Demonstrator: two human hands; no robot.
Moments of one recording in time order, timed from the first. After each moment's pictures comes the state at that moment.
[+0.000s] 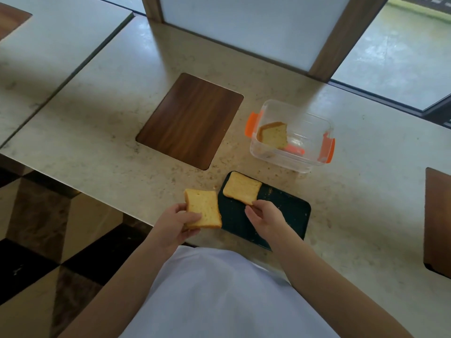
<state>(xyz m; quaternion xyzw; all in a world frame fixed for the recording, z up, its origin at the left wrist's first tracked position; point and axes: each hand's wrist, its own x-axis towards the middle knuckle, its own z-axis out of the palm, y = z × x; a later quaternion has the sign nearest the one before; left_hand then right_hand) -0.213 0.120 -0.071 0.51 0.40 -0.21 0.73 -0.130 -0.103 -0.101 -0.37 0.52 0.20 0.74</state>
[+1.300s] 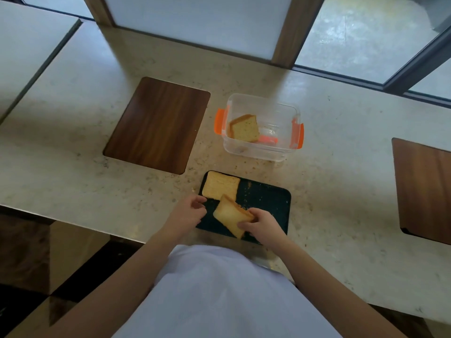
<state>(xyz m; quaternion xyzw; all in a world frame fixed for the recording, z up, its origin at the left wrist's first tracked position) -0.161 0.071 -0.103 0.79 0.21 -0.27 0.51 -0.169 -0.156 -0.093 -0.81 0.14 0.35 0.46</state>
